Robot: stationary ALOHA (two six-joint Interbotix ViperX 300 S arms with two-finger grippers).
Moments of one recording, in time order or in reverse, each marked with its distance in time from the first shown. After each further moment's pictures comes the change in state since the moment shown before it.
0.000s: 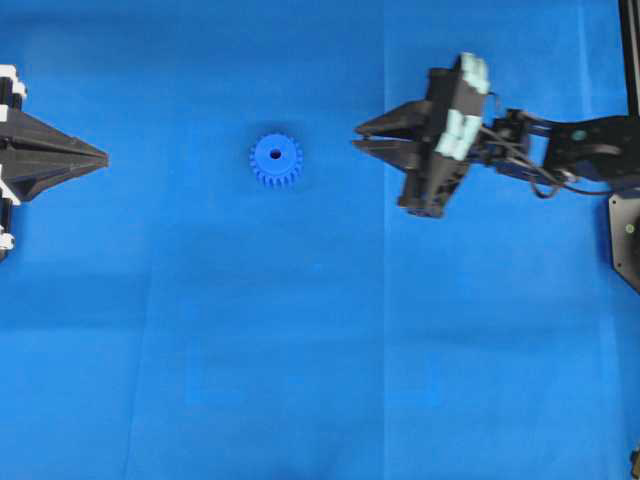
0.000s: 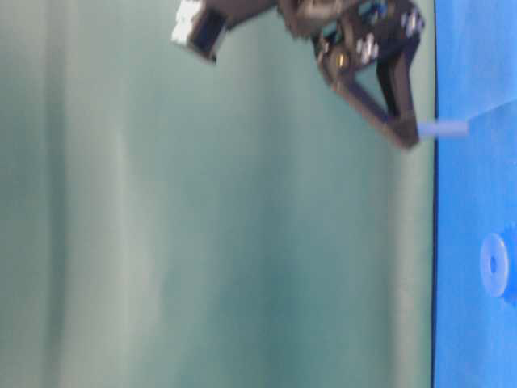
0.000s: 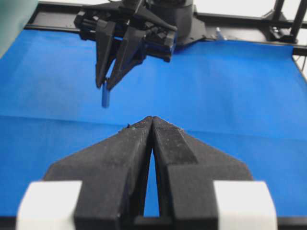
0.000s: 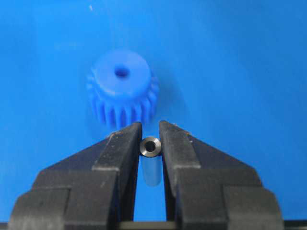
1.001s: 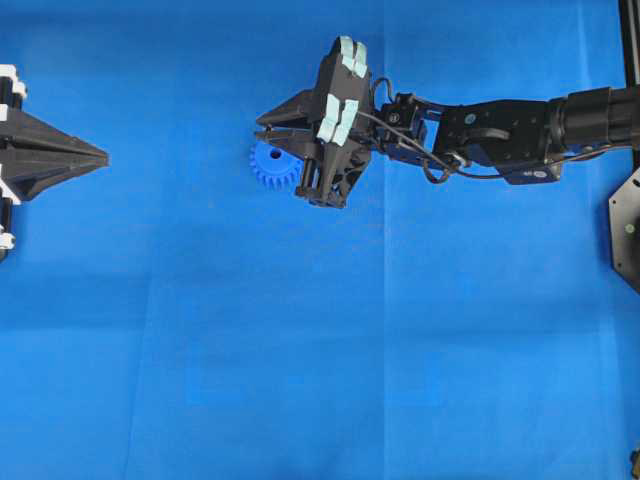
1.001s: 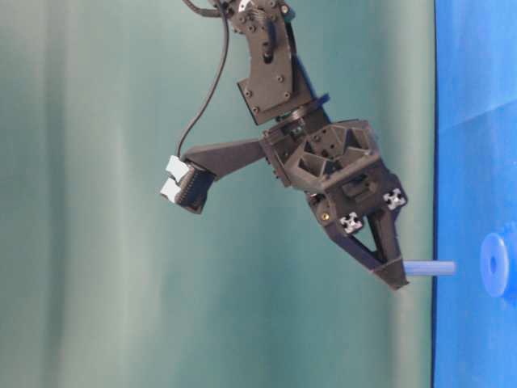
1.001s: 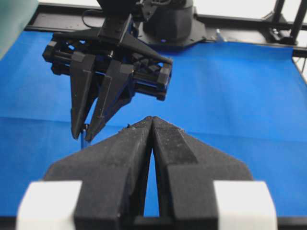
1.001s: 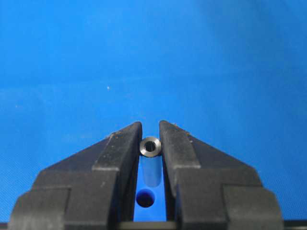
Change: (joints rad) left arm 0.002 0.003 0.002 0.000 -0.009 -0.002; right arm 0.011 0.235 -0.362 -0.003 0.121 -0.005
